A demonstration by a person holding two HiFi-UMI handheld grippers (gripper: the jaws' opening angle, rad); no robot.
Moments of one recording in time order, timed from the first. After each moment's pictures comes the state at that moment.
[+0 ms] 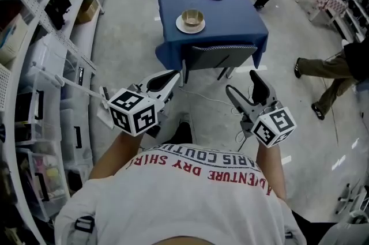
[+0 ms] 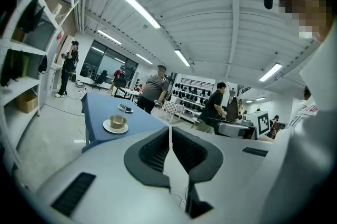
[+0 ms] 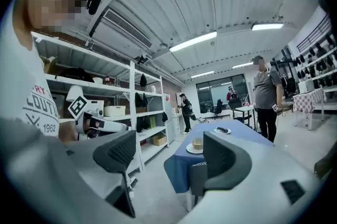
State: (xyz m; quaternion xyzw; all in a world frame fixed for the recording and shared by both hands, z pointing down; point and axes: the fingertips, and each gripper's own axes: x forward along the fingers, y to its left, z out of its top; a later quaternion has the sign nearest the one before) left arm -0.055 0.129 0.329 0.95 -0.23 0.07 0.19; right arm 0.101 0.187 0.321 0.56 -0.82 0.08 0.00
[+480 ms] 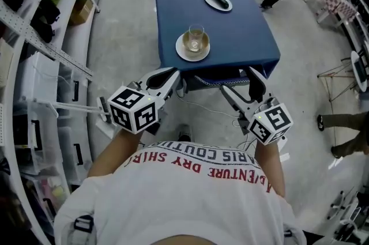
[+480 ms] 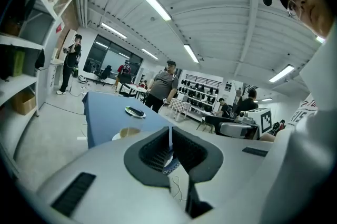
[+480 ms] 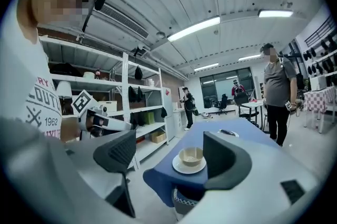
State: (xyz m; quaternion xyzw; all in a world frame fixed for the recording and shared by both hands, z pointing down) left arm -0.016 -0.063 0.351 0.94 -0.24 0.09 0.21; right arm 0.127 -0.010 0.340 0.54 -0.84 0.09 0.03
